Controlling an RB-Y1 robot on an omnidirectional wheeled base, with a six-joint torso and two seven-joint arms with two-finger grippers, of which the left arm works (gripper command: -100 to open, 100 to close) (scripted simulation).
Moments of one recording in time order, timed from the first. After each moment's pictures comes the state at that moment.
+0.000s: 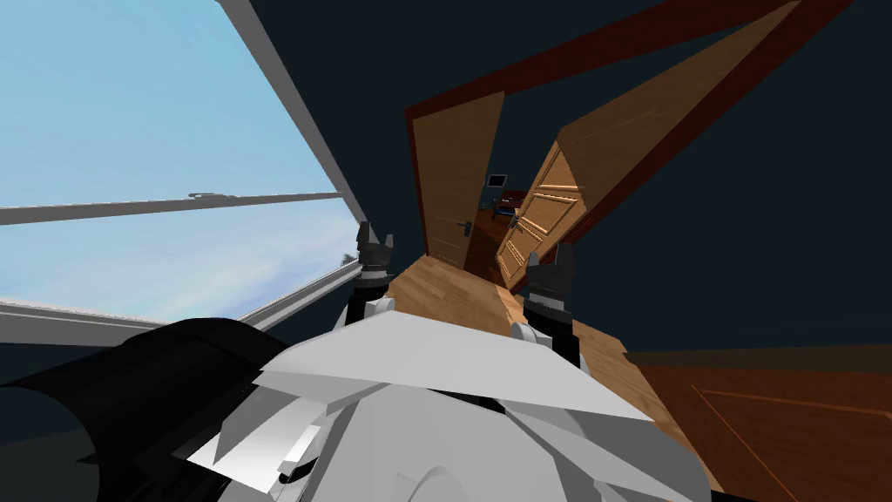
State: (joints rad) arm 0.54 -0.01 0.04 -2.36 0.00 -0.48 0.07
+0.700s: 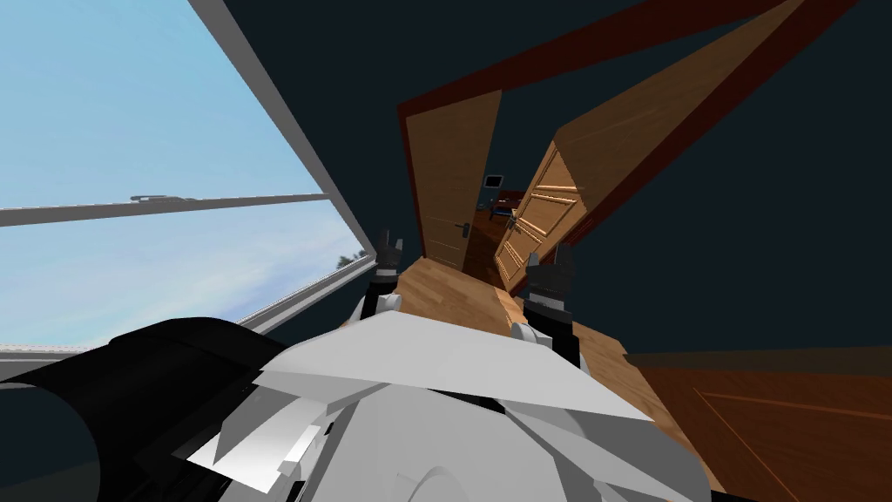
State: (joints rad) arm 0.44 0.03 0.03 -2.19 0.01 -0.48 0.06
